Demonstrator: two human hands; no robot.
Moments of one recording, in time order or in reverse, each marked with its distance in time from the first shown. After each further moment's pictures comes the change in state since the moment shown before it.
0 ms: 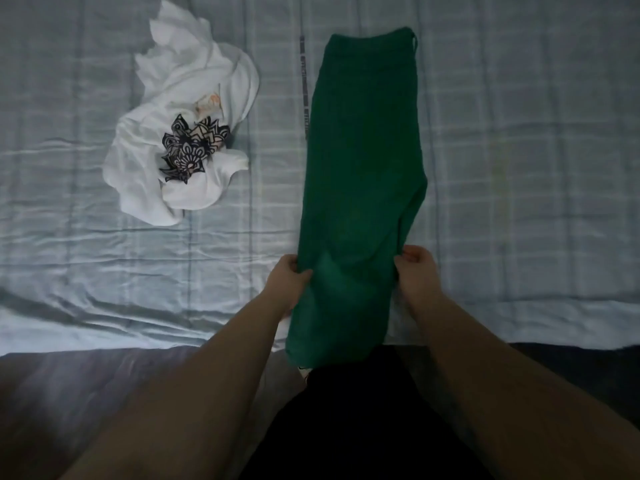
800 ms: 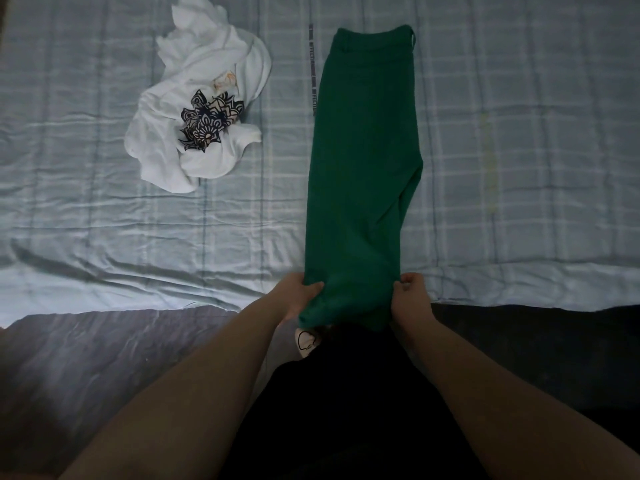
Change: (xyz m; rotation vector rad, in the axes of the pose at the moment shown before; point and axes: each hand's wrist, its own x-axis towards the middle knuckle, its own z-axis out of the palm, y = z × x) left_hand -0.077 -0.052 -0.010 0.165 -0.214 -0.011; right_hand -0.086 0.084 -0.013 -0.117 -0.014 0.022
